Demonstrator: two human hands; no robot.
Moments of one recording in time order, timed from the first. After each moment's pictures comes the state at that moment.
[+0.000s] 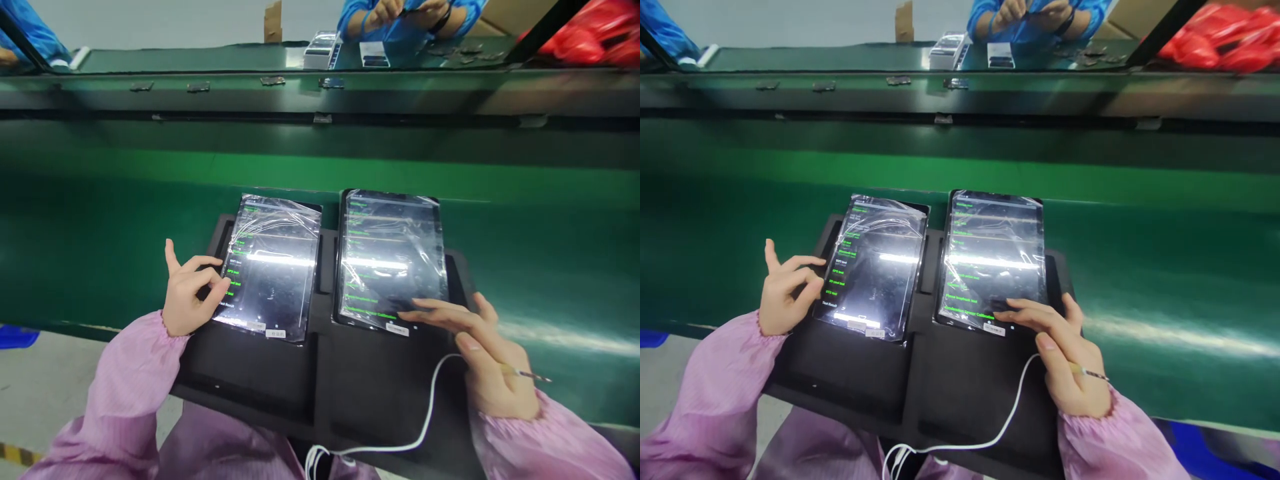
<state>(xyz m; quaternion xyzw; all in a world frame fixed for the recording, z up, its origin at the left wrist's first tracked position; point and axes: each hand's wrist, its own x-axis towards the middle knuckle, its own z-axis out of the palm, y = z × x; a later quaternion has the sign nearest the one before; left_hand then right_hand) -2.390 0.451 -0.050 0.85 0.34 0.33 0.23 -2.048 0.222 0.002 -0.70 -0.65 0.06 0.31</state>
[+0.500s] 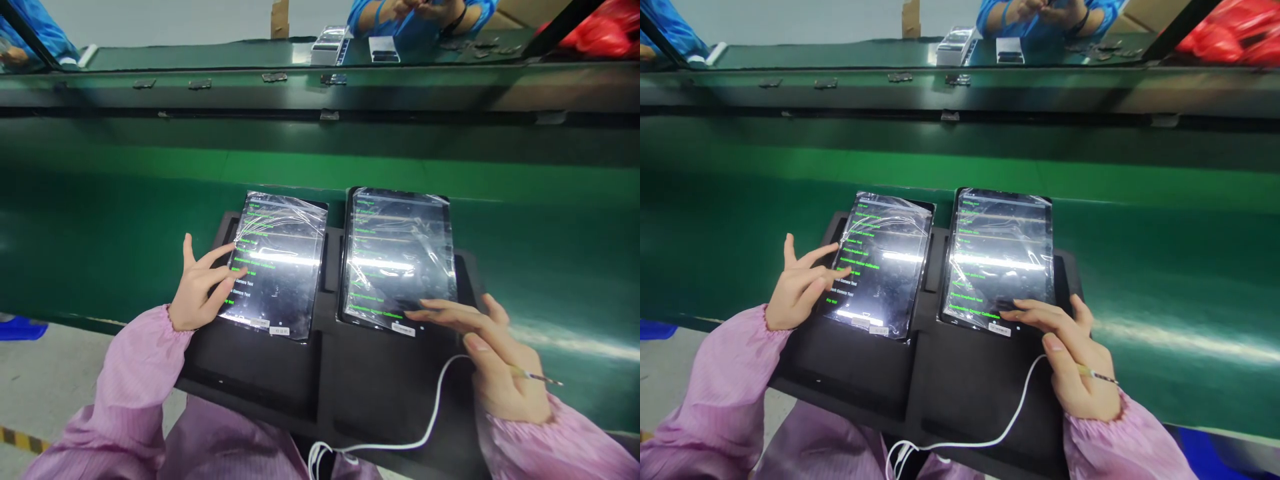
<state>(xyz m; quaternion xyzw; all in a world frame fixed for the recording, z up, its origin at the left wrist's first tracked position) -2.392 0.455 -0.050 0.88 0.26 0.28 0.27 -2.050 0.226 0.004 -0.70 -0.65 0.05 0.30</state>
